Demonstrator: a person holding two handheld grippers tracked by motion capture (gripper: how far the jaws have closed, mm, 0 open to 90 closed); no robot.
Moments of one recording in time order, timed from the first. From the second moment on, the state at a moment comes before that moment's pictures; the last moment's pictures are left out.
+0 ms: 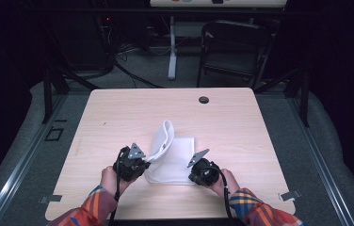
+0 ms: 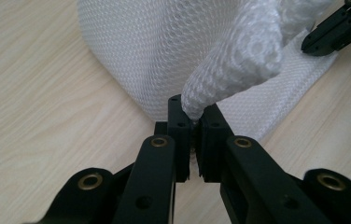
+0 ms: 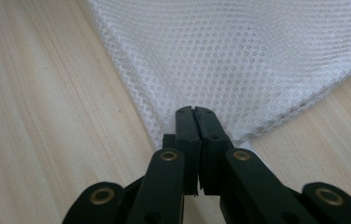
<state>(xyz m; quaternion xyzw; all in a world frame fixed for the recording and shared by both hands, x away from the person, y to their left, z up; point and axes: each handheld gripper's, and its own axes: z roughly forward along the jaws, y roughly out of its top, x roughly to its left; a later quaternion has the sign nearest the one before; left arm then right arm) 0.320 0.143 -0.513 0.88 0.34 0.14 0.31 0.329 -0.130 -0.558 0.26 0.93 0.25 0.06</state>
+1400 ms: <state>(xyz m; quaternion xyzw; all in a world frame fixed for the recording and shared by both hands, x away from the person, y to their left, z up) 0.326 0.154 -0.526 0.88 0.37 0.11 0.25 0.341 -0.143 -0.557 0.28 0.93 0.24 0.07</state>
